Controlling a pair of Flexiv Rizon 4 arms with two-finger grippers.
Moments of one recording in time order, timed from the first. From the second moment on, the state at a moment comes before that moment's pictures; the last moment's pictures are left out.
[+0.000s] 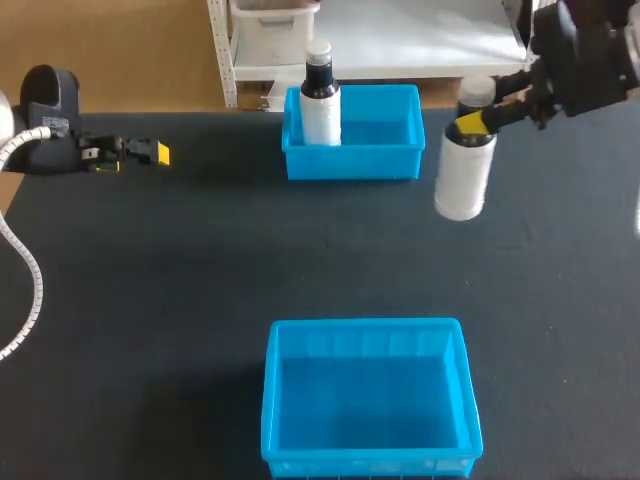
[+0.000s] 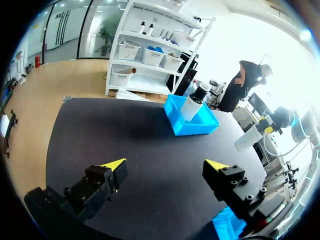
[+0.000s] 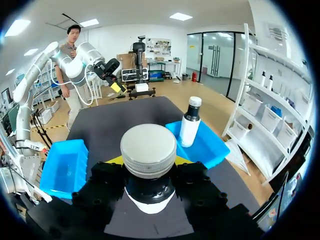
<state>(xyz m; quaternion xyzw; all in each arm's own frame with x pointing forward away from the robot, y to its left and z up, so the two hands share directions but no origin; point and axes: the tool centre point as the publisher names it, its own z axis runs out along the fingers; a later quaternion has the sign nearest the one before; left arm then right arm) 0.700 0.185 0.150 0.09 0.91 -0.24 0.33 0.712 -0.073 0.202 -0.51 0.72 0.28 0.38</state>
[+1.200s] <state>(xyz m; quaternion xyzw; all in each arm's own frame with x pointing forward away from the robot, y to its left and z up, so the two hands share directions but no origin) 0.700 0.185 0.150 0.09 0.91 -0.24 0.33 0.799 -0.086 0.264 -0.52 0.71 0.24 0.42</state>
